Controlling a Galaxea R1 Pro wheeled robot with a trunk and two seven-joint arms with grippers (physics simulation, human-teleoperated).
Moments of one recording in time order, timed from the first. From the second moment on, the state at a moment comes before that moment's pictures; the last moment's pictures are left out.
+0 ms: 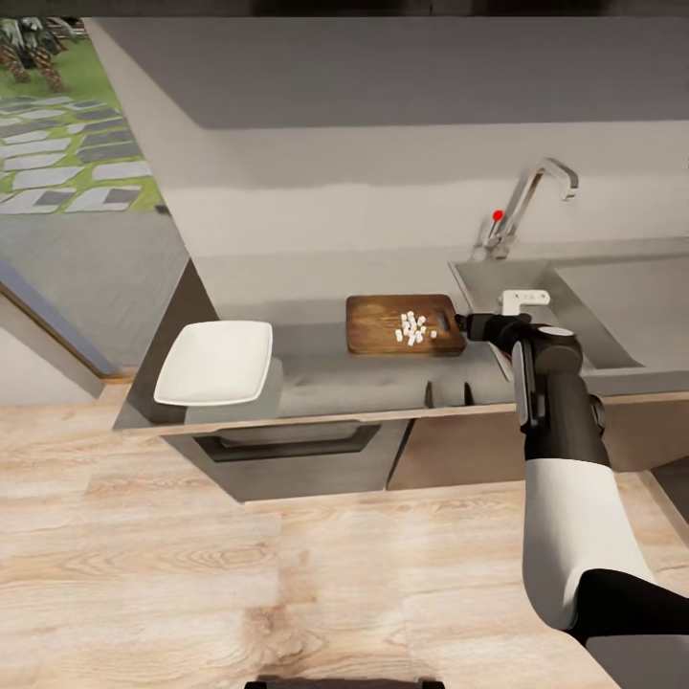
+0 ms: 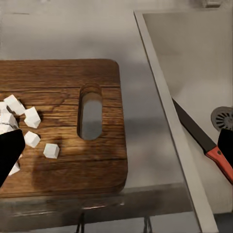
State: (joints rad) left arm 0.33 0.06 -0.40 -0.48 0.33 -0.44 0.20; right arm -1.03 0.04 -0.21 -1.28 0.27 0.72 0.21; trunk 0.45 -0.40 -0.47
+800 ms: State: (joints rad) left arm 0.33 0.06 -0.40 -0.48 0.33 -0.44 0.20; right arm -1.03 0.04 -0.21 -1.20 0.27 0.72 0.20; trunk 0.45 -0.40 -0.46
